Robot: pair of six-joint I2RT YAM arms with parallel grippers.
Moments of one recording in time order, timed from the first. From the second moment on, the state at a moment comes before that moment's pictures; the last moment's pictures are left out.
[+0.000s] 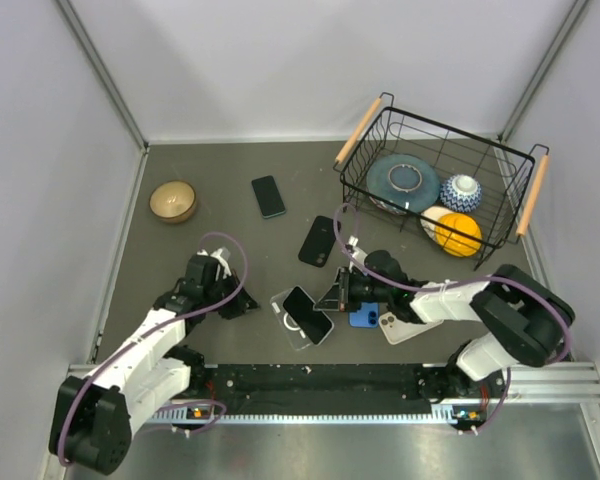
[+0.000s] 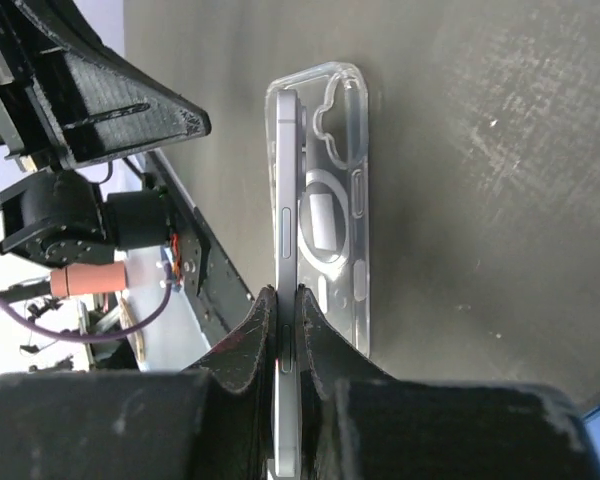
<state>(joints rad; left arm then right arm) -0.30 0.87 0.37 -0.38 0.36 -0.71 0.79 1.46 0.43 0.52 -0.48 0.95</state>
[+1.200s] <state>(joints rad) -0.39 1.11 0.29 -0.05 0.37 -0.81 0.89 1.79 0.42 1.01 -0.31 1.08</state>
